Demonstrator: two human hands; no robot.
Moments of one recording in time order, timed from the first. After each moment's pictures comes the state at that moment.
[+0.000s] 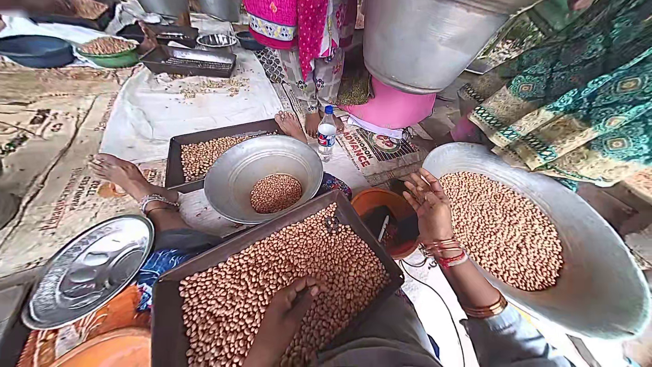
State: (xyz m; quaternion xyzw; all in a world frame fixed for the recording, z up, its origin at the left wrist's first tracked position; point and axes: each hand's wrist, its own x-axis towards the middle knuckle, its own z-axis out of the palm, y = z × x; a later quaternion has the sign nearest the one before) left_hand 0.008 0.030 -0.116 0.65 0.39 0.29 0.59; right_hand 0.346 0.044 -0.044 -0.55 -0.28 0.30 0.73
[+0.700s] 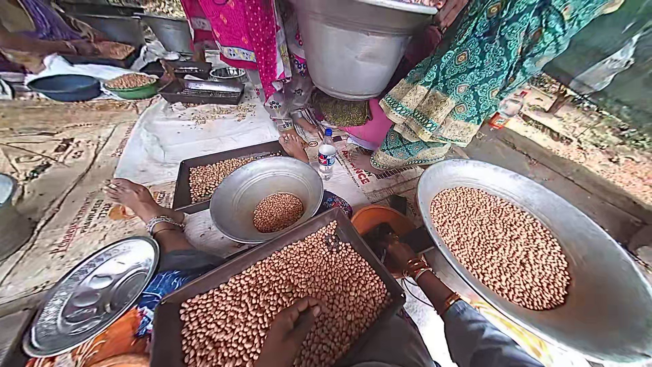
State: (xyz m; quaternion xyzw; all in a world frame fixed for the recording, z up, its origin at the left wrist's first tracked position) left_hand 0.009 0.030 -0.114 0.65 0.39 0.26 0.60; right_hand 0.393 0.063 -0.205 -0.72 -0.67 0.18 -0.06
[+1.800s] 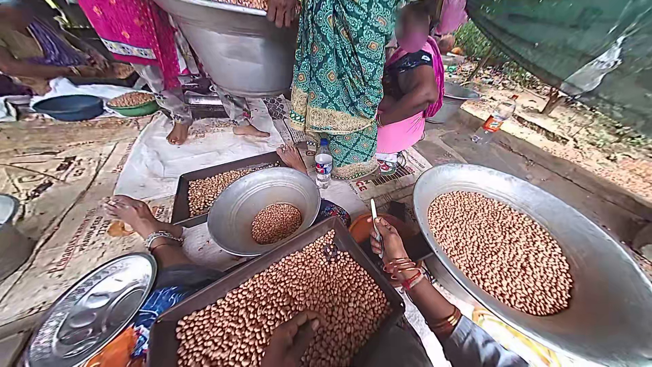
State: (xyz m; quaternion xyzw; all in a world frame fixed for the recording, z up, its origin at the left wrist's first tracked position) left_hand 0.011 0.029 -0.109 0.67 0.40 0.23 0.58; right_hand 0.314 0.077 -0.097 -0.50 -0.24 0.49 0.67
